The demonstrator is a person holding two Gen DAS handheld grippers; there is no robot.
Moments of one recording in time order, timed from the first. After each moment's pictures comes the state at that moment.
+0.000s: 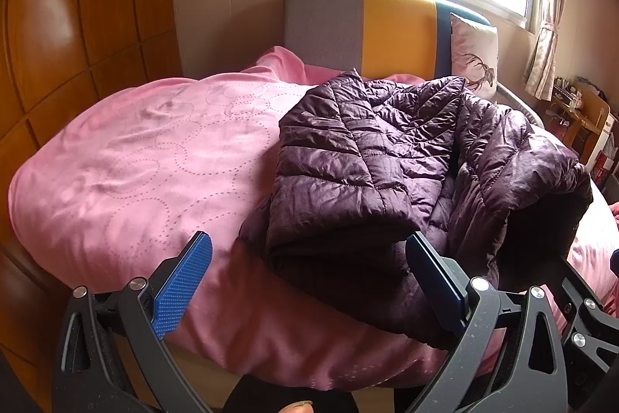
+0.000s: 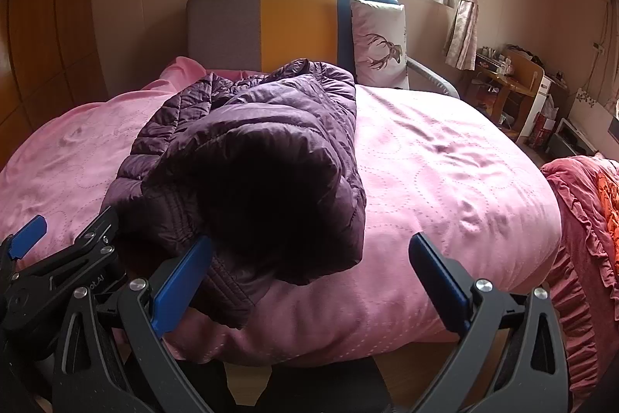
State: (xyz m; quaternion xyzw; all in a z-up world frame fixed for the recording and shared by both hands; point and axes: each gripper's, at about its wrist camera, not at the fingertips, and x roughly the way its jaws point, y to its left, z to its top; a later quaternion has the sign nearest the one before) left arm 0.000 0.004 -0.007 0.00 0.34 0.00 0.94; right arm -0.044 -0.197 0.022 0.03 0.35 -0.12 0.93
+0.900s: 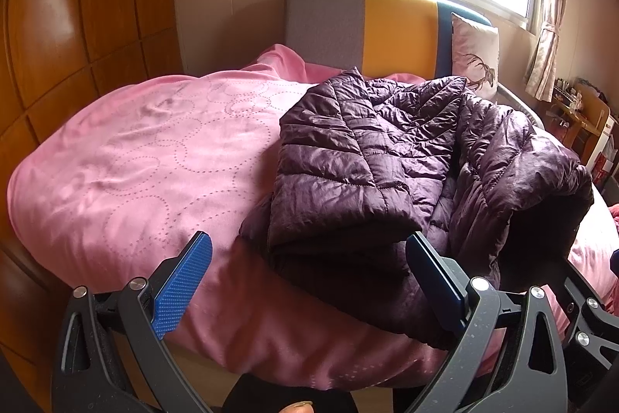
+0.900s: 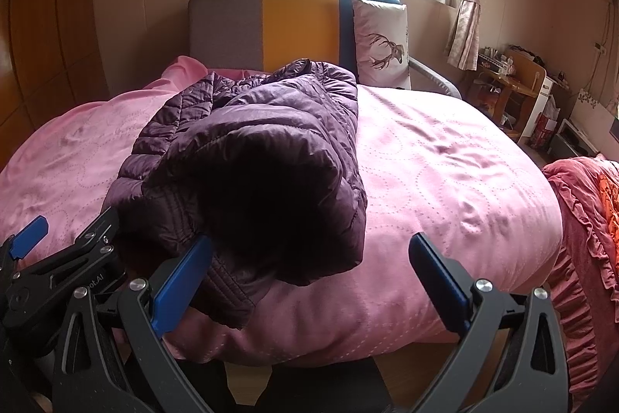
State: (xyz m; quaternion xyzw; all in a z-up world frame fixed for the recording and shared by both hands) left arm 0.003 0.006 -0.007 -0.01 0.34 0.00 0.94; right arm -0.043 -0.197 0.025 0.03 0.35 -0.12 0.93
